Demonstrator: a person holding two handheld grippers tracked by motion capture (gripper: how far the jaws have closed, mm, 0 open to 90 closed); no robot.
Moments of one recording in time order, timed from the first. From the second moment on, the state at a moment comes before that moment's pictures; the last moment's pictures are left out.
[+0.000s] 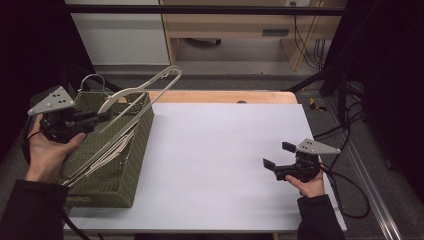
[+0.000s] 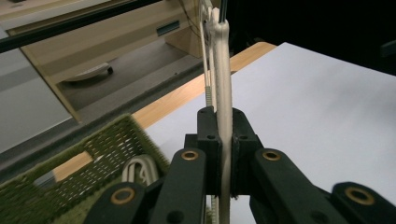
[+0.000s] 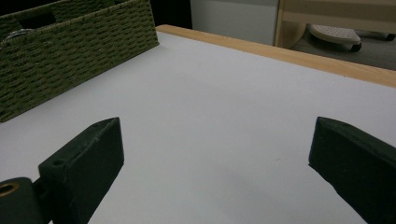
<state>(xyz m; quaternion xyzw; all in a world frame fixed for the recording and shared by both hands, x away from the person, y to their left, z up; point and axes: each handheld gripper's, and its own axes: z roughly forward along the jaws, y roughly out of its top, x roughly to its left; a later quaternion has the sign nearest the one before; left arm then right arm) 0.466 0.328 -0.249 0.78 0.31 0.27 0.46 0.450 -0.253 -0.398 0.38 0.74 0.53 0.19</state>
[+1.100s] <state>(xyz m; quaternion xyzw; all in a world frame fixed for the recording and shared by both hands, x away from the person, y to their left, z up) 0.483 0.421 -0.326 0.81 0.36 0.31 0.34 0.451 -0.252 -0.400 0.37 0.74 0.52 0.19</state>
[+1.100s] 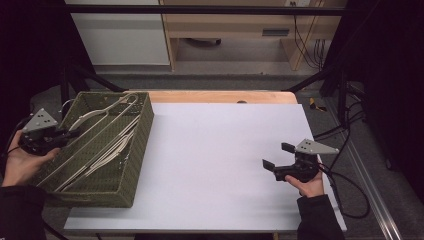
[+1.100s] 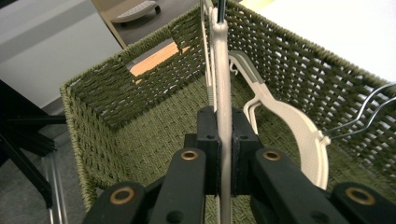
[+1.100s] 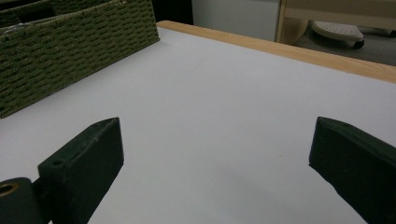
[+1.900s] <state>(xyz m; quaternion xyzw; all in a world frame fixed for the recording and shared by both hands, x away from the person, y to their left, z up) 0.489 0.407 -0.388 0.85 0.36 0.29 0.26 0.450 -0.250 -0.402 0.37 0.75 0.52 0.19</state>
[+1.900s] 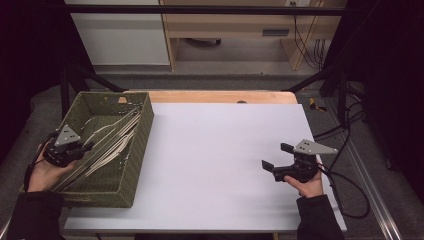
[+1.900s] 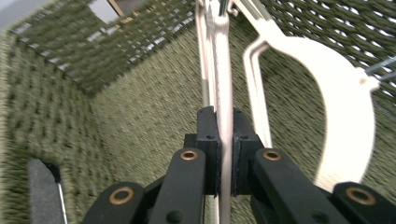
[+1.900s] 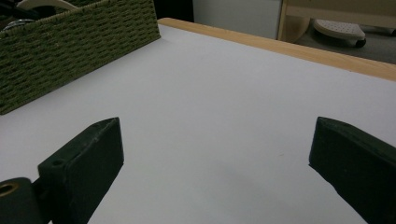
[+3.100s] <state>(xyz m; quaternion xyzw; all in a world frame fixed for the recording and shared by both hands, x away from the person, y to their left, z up) 0.439 0.331 -0.327 0.77 0.33 0.27 0.48 0.447 -0.252 -0.398 0.37 0.74 0.53 0.19</state>
